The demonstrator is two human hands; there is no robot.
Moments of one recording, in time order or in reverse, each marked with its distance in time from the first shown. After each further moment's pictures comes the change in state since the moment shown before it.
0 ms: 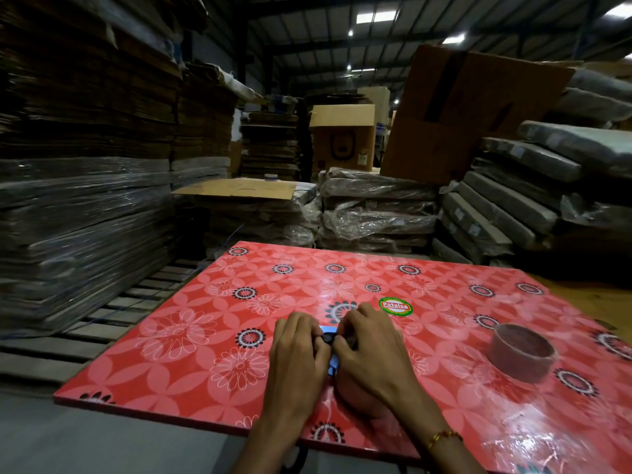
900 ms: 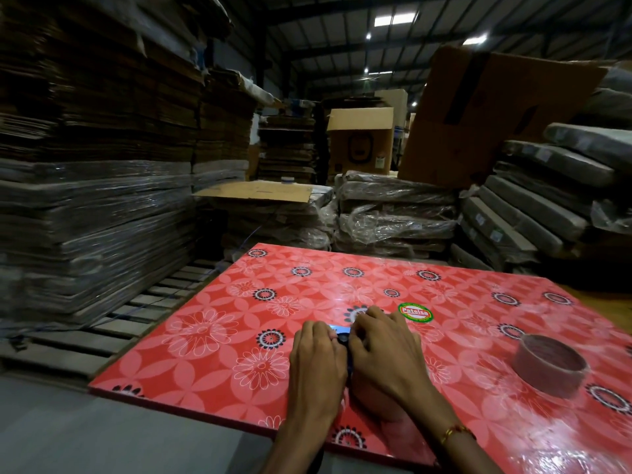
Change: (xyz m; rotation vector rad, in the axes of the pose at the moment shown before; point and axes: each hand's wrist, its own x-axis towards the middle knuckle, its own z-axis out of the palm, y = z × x) left_hand 0.000 0.007 0.002 0.043 0.014 -0.116; right_hand 0.008 -0.010 0.004 -0.110 -0.033 0.019
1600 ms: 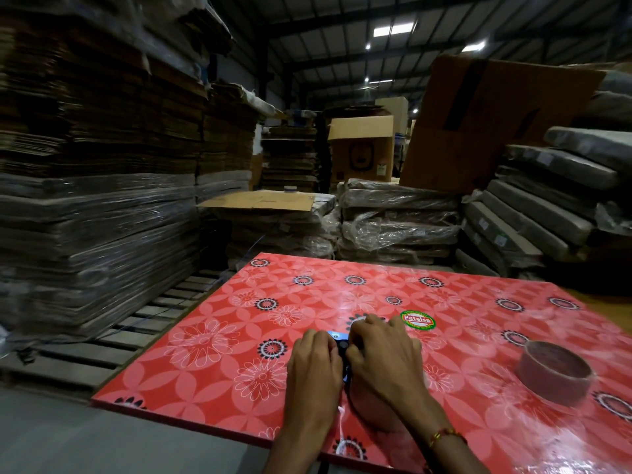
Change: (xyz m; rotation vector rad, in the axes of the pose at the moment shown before) left_hand 0.000 -0.002 -0.004 0.006 -0.027 0.022; right_hand 0.003 -0.006 -0.005 -0.082 -0.008 0.022
